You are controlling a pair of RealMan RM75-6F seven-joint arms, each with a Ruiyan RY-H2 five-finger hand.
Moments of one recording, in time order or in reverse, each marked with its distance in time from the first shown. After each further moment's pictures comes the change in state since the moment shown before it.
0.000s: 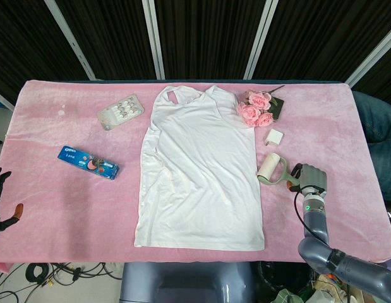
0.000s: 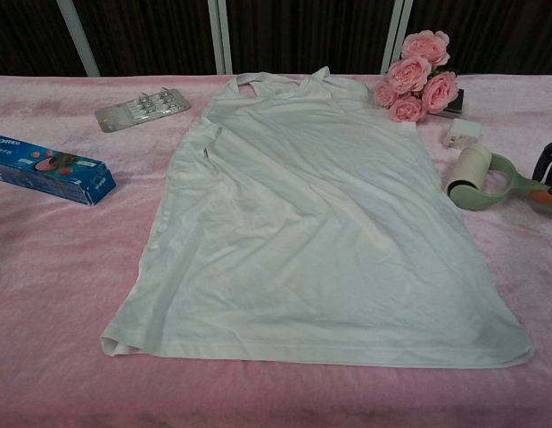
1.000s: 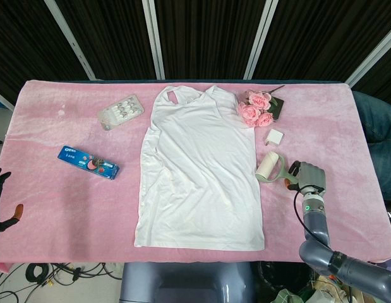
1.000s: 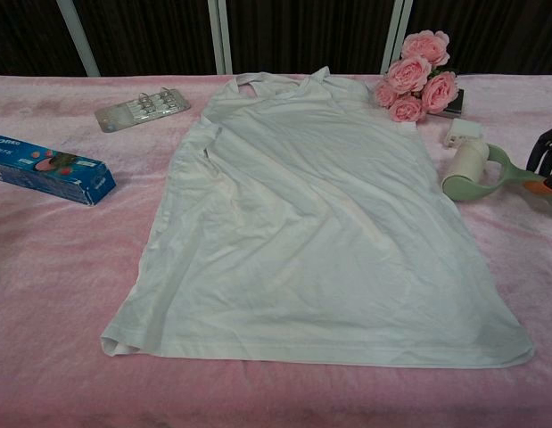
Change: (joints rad) left arm 0.004 0.003 0.003 -0.007 0.004 0.006 -0.003; right arm -0.014 0.014 -0.002 -0.025 -0.096 0.007 0.059
